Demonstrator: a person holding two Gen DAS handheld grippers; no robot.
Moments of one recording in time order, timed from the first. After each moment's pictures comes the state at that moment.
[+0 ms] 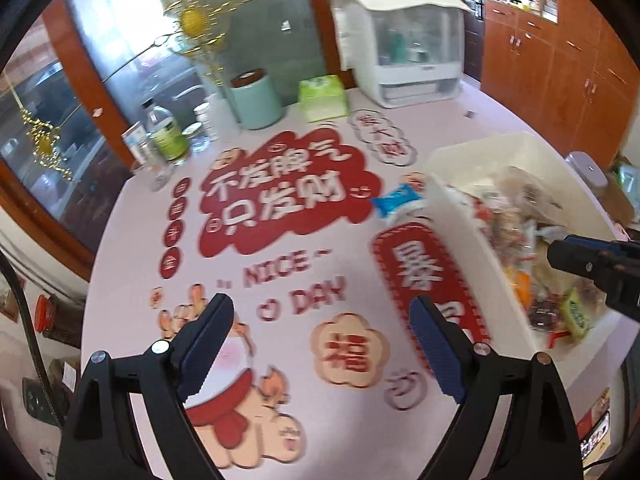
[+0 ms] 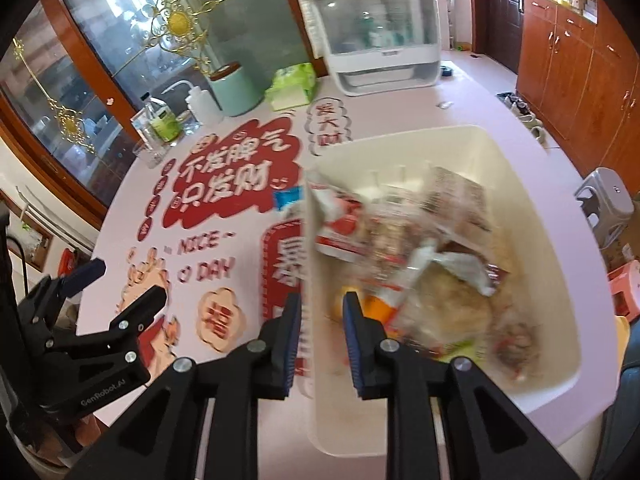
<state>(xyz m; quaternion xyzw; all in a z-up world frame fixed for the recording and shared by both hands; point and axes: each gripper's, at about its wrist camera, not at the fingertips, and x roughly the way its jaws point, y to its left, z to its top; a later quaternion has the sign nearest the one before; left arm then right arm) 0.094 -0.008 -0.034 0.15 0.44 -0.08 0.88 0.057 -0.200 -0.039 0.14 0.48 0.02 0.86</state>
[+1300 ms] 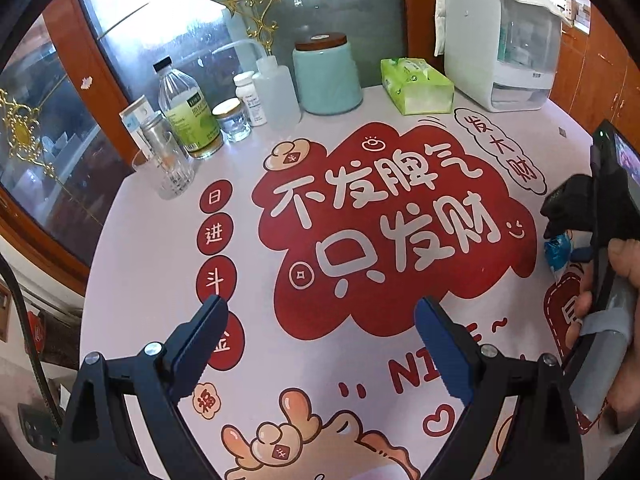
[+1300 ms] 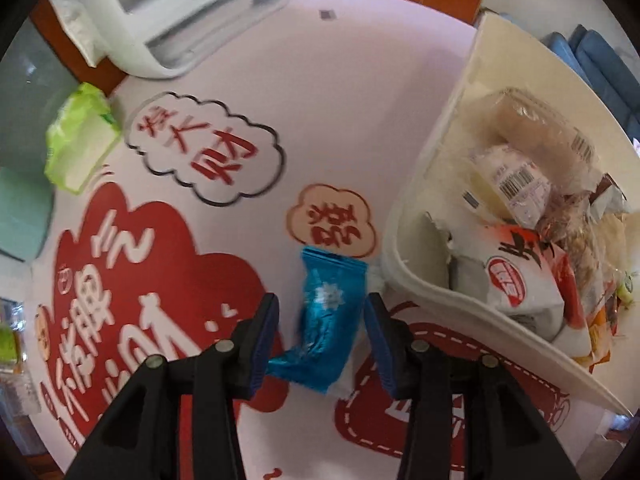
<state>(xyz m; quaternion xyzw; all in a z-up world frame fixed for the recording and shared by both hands) 0.291 0.125 -0.099 0.13 0.45 -0.08 0.88 0.288 -0.160 -0.179 0.33 0.51 -0.39 0.69</state>
